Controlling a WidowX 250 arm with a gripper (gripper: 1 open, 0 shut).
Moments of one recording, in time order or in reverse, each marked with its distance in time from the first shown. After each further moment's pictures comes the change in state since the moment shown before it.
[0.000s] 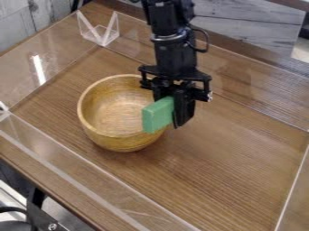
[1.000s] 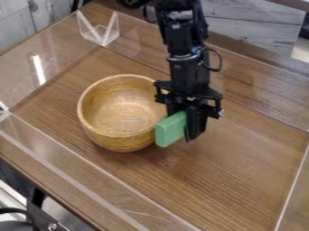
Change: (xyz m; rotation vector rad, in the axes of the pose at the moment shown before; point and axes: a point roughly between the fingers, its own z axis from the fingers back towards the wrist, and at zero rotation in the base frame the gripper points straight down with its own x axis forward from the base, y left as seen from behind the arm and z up) arm 0.014 -0.006 -0.026 0.000 0.000 -0.049
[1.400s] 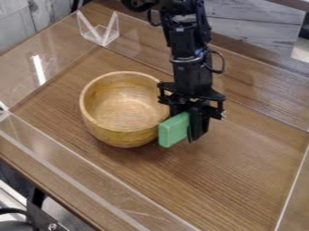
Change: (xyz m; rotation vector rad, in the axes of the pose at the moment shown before) arm 0.007 0.001 -0.005 -0.001 0.005 -0.007
